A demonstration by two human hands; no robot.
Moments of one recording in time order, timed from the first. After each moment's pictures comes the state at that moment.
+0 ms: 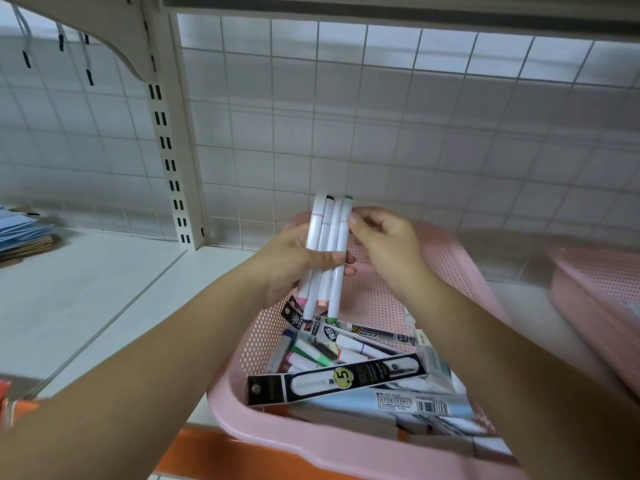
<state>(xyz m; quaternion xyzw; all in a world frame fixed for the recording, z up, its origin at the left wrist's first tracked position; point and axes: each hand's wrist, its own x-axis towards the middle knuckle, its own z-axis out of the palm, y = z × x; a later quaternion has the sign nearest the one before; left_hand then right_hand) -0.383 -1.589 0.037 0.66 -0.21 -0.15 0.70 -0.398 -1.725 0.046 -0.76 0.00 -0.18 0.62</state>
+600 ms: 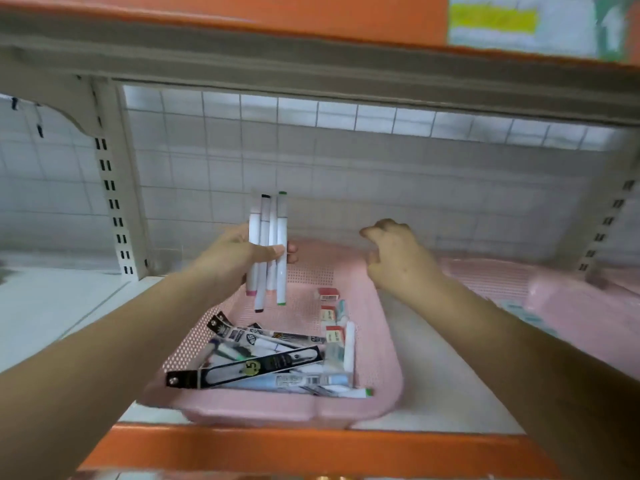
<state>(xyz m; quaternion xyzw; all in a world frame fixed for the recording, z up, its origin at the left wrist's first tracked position) -0.426 -1.624 0.078 0.69 -0.17 -0.08 0.70 -0.476 -1.835 0.088 -0.97 0.01 -0.23 0.04</state>
